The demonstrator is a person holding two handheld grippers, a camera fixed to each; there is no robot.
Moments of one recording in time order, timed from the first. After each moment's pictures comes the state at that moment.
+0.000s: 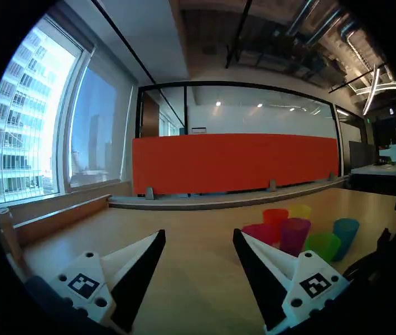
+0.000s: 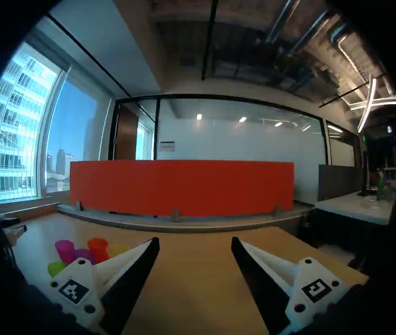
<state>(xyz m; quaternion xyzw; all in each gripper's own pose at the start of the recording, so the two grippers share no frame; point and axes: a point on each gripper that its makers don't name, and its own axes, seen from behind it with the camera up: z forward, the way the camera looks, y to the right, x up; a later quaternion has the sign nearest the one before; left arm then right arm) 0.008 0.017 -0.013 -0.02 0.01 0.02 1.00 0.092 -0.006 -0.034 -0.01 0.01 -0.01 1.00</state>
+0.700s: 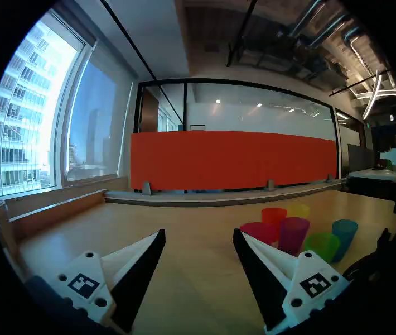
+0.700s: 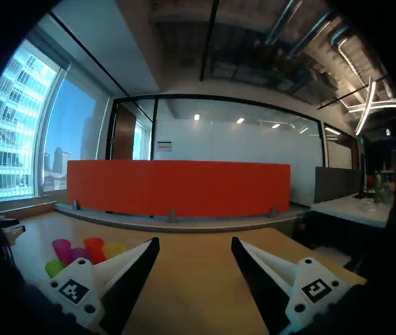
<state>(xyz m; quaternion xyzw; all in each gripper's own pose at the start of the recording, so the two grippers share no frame) 0.001 0.017 -0.009 -0.03 0.00 0.00 1.00 0.093 0.000 -0.037 -0.02 0.02 -0.01 1.00</state>
